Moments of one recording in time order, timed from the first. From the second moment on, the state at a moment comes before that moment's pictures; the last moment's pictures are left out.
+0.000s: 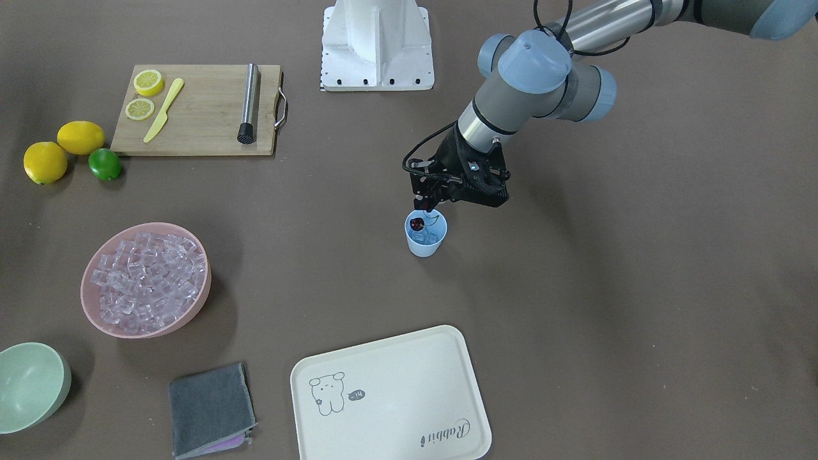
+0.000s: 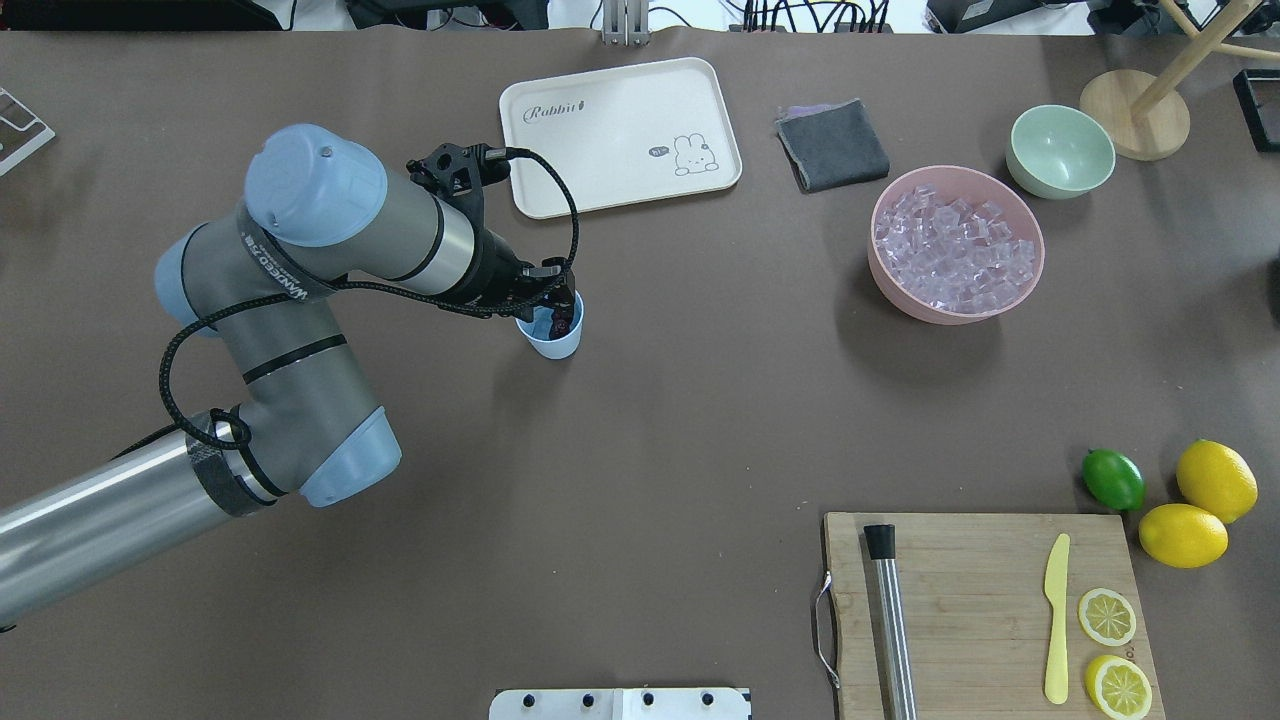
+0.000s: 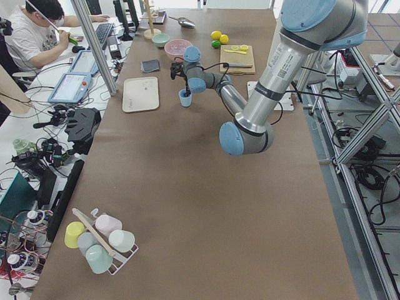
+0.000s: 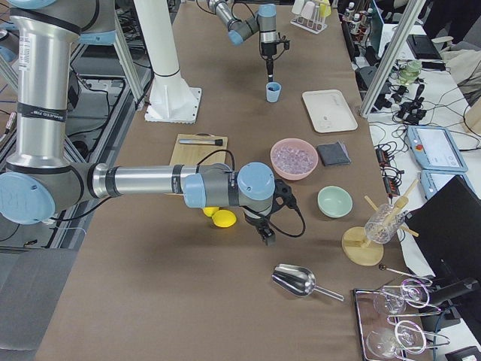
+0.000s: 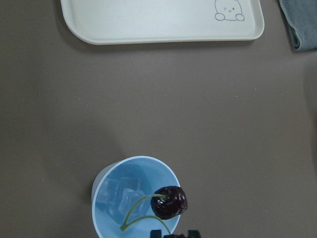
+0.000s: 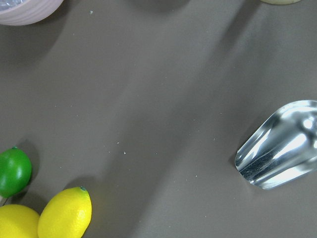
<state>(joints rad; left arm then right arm) -0.65 -2.19 -1.61 -2.08 -2.02 -1.30 1.58 -1.71 1.78 -1.54 2.45 -0.49</state>
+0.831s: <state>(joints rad) -0.94 -1.99 -1.61 -2.08 -2.20 -0.98 1.58 -1.71 1.78 -1.53 2.45 -0.49</state>
